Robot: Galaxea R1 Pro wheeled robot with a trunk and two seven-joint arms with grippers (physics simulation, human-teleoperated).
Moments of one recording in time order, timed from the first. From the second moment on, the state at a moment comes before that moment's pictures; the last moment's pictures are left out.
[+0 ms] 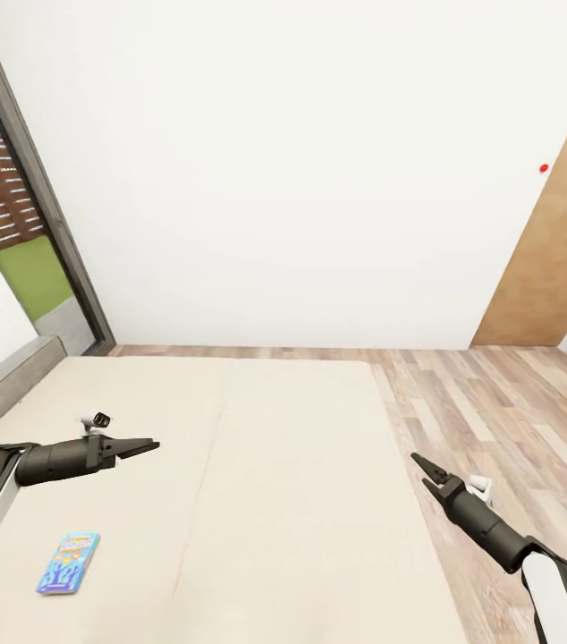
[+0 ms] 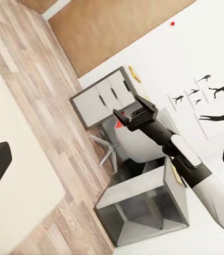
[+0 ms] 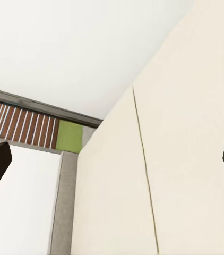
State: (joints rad) left arm -0.59 0.43 0.13 -1.03 0.22 0.91 -1.57; right arm -0.24 -0.05 -0.47 -1.27 -0.74 0.72 0.56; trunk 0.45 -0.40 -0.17
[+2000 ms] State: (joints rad) left arm -0.60 0.38 0.13 -1.02 0.13 0.91 -1.30; right arm -0.25 -0.04 -0.39 -1.30 -0.73 0.72 0.33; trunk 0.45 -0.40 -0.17
